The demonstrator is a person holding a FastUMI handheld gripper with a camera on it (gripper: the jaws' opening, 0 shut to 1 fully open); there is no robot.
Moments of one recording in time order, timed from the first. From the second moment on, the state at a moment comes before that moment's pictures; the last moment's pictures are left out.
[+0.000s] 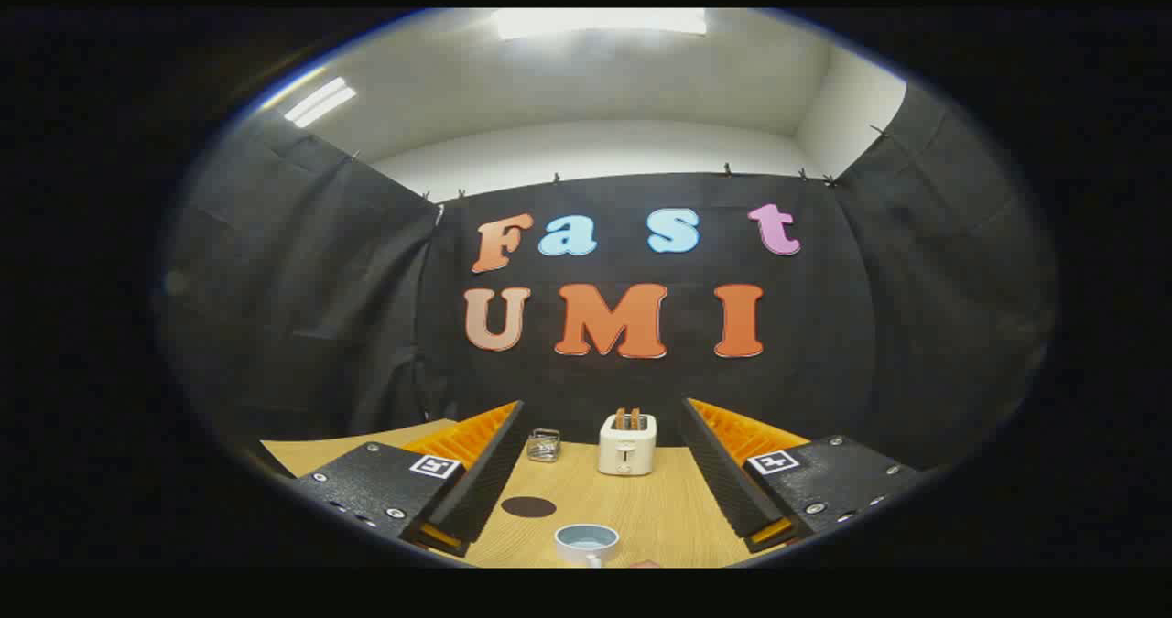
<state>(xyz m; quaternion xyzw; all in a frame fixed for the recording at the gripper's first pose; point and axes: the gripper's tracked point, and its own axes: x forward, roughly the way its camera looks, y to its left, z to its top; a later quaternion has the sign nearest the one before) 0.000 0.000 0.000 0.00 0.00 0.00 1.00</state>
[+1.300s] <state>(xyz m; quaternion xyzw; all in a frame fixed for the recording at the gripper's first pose) 0.014 0.069 -0.077 -0.03 0.04 0.04 1.00</state>
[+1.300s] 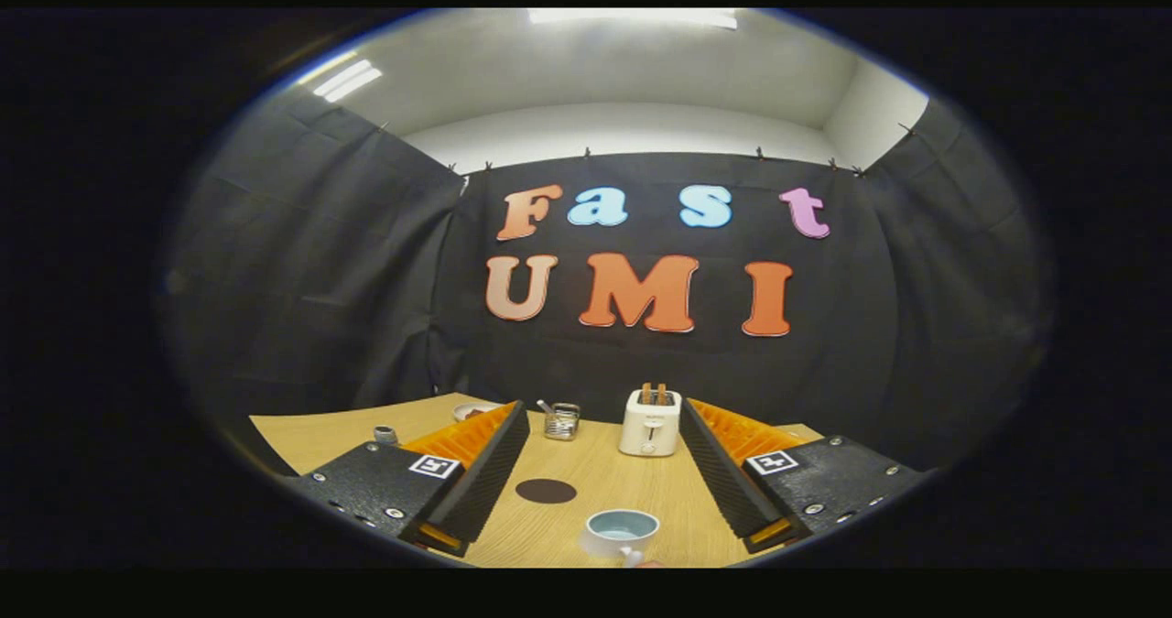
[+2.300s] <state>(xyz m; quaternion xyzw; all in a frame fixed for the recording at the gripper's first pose) -0.001 0.218 -0.205 0.05 0.14 0.20 0.97</state>
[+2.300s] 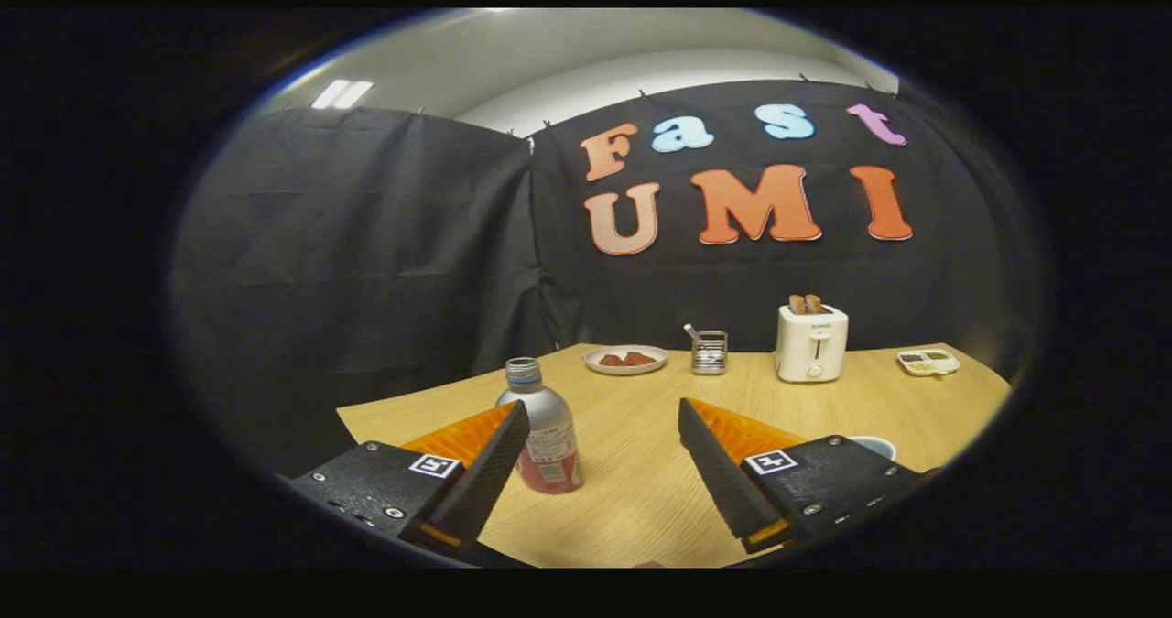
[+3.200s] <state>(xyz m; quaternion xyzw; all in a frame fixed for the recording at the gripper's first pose) 0.004 0.296 -0.293 0.04 0.23 0.19 0.95</state>
